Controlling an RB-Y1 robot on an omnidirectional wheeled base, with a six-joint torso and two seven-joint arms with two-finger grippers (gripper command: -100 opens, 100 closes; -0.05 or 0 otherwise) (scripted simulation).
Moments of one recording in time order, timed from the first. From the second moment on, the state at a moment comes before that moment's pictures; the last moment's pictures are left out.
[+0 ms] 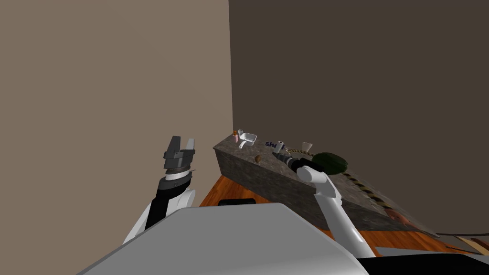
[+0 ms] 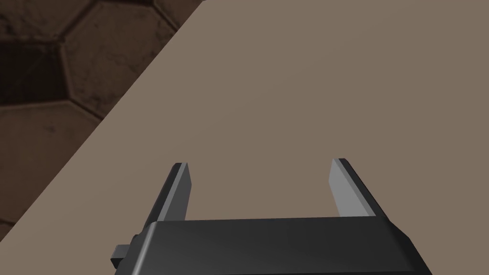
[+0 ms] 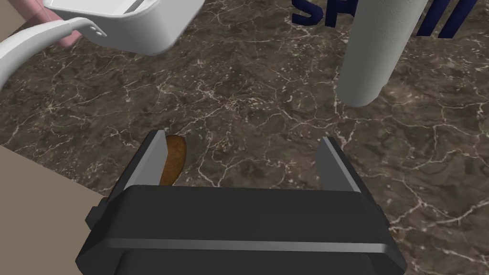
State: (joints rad) left arm 0.49 0.05 0.00 -2.31 -0.06 -0.63 -0.04; right arm 0.19 -0.53 -0.34 -2.05 -0.81 0.80 -1.62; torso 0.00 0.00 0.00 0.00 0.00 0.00
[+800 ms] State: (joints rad) left arm 0.49 0.05 0.00 -2.31 -0.06 -0.63 -0.04; right arm 0.17 -0.58 -0.30 -2.01 -0.92 0.90 -1.83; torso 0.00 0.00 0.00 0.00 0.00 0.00
